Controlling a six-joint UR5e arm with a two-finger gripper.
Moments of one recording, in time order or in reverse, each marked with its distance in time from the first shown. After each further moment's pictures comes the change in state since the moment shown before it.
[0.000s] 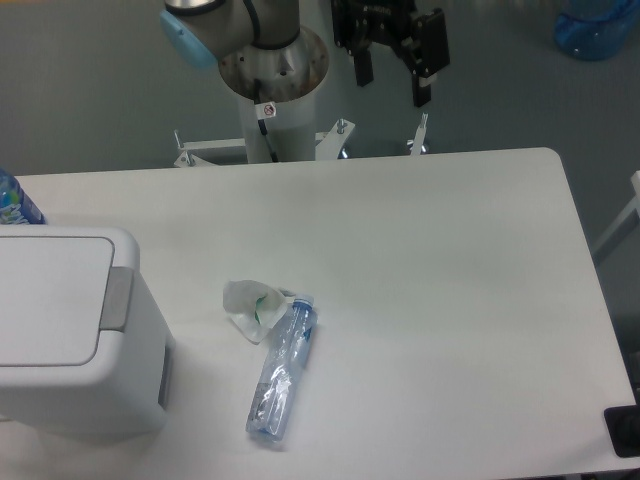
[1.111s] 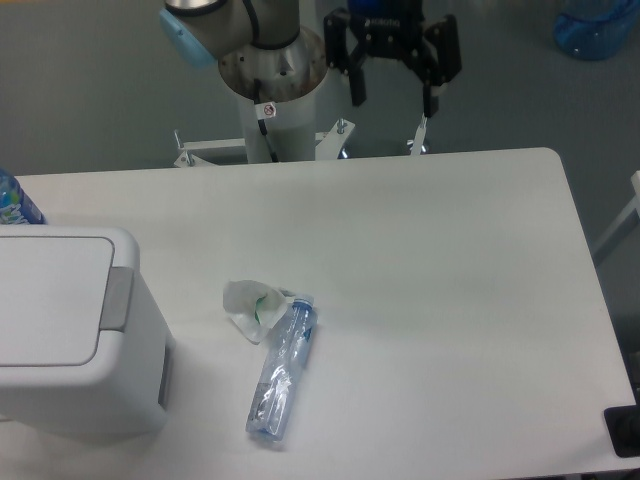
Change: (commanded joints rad) arm -0.092 -0.090 0.035 0.142 -0.066 -0.570
